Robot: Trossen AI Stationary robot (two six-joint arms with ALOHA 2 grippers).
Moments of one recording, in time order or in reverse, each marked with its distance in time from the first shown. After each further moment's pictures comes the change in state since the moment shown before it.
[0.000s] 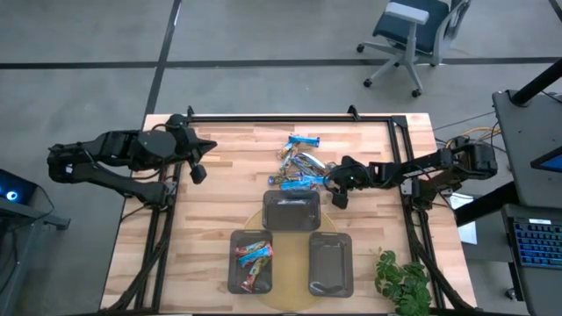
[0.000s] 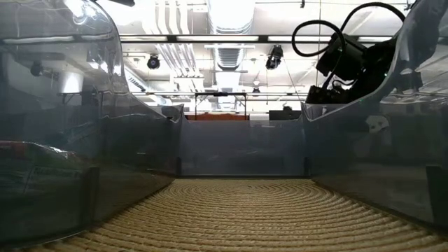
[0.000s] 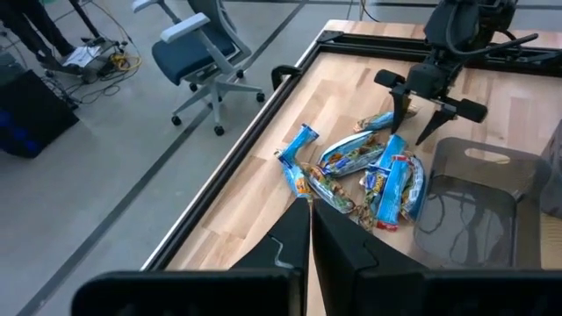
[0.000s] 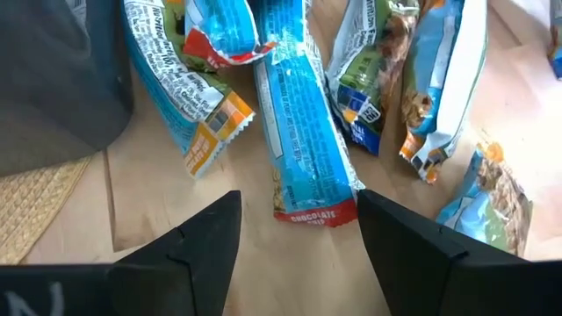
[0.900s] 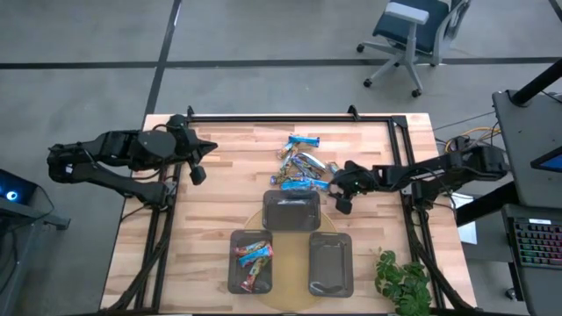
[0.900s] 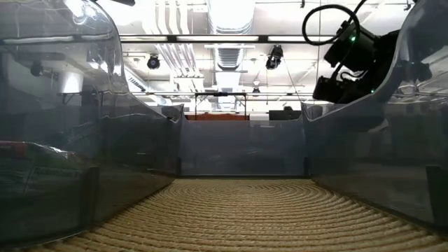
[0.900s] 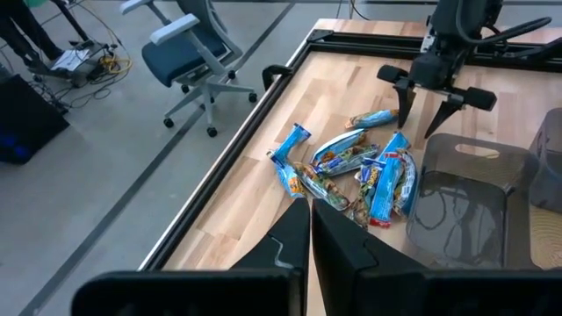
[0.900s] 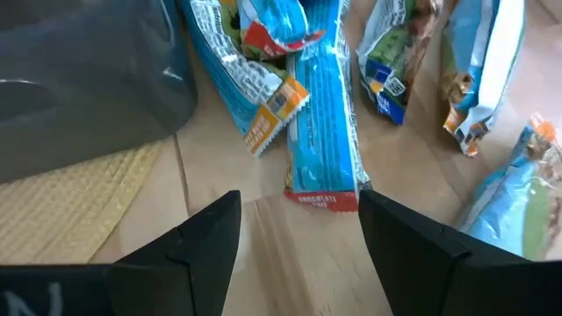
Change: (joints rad) left arm 0.000 0.001 0.000 0.003 0.026 0.019; right arm 0.074 -0.084 -0.011 -0.087 -0.010 0.106
